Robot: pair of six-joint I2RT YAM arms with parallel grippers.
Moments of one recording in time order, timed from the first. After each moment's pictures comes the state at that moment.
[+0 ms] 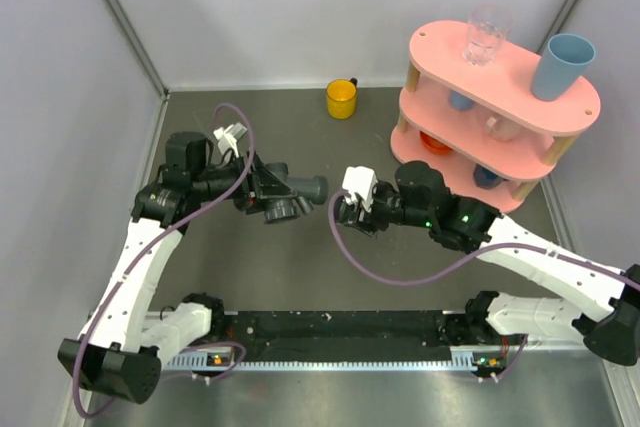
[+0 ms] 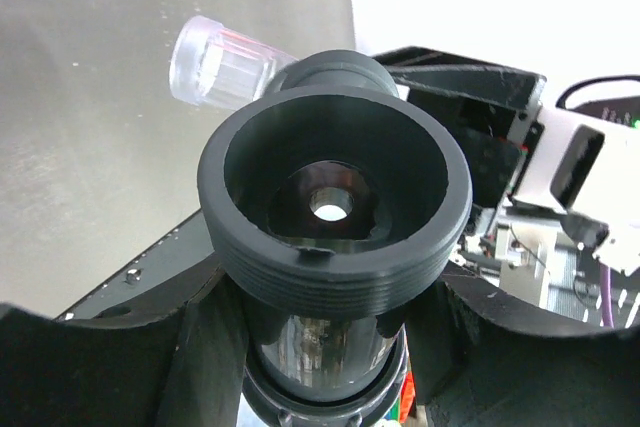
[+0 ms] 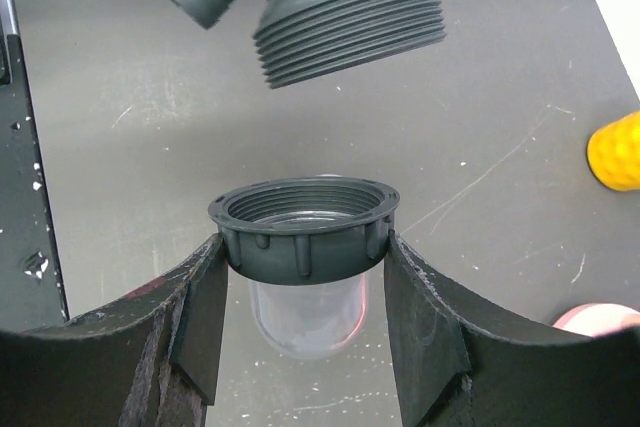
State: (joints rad) left arm -0.21 1.00 1.10 -0.73 0.85 -0.77; right arm 0.93 1.08 0.96 -0.31 -0.20 -0.39
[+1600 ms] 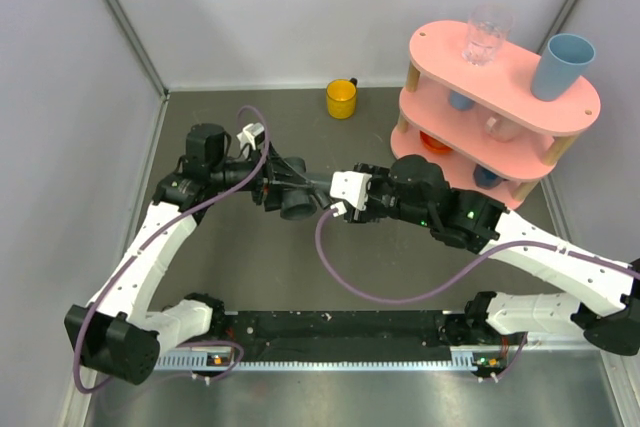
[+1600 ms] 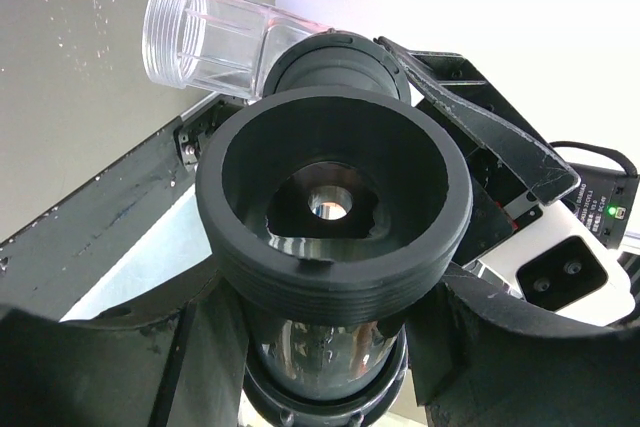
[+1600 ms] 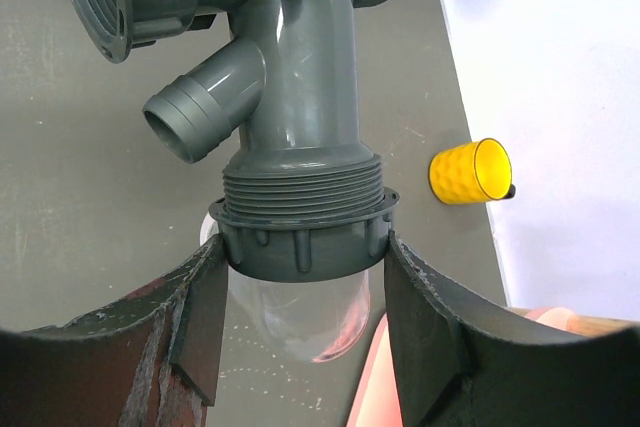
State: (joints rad) left arm -0.29 1.09 1.04 -0.49 0.99 -1.10; right arm 1.03 1.11 1.15 -0.45 0.04 -0.67
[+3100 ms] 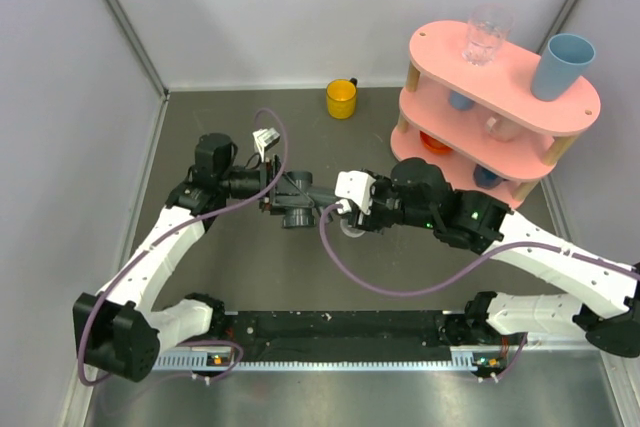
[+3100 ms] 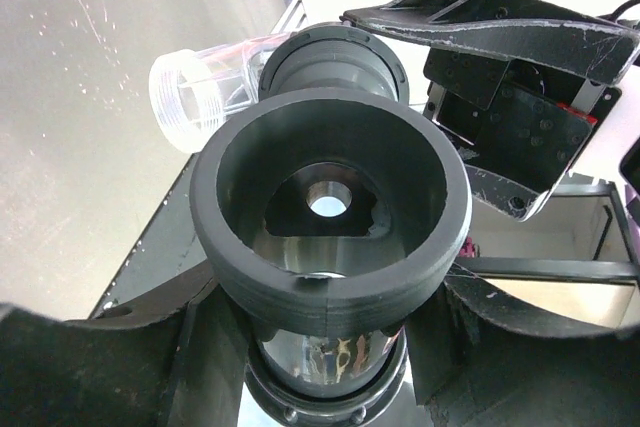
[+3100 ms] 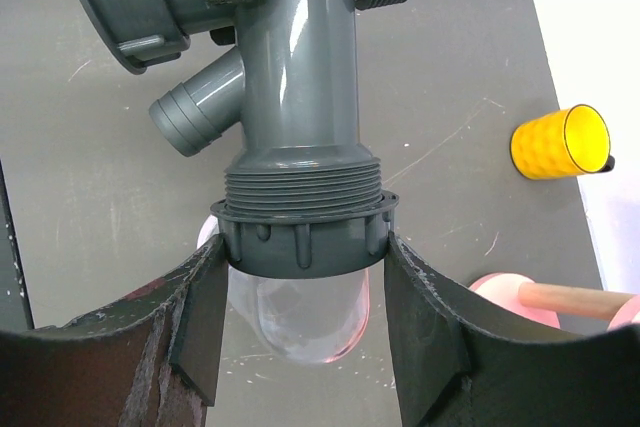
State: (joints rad) left arm -0.30 1.12 0.90 -0.26 1.16 -0.83; right arm 1.03 1.10 1.15 -0.55 -0.03 -0.52
